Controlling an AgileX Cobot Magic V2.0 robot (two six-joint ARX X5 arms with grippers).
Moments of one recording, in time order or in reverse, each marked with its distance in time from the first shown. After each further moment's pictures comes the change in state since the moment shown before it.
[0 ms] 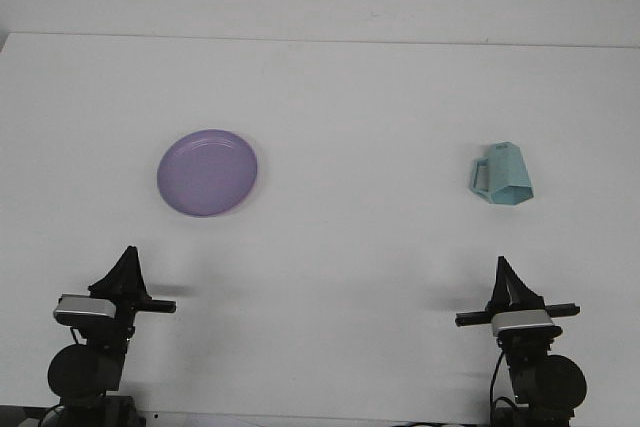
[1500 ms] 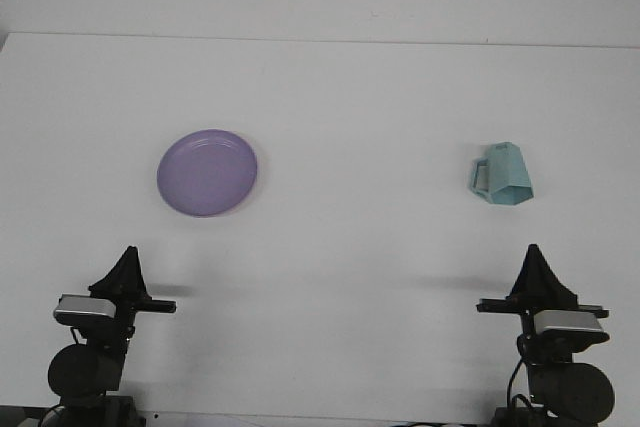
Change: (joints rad) left arm 0.000 0.000 0.000 -0.005 0.000 -0.006; right arm -0.001 0.102 0.215 0.014 0.106 0.261
